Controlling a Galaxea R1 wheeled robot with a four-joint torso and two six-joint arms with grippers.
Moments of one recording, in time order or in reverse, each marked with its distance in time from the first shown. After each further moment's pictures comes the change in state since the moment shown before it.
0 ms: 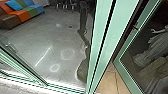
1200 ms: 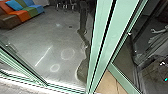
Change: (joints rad) left arm 0.000 0.000 0.000 0.000 0.000 0.000; right arm 0.030 0.055 0.255 -0.055 -0.161 -0.013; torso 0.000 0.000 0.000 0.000
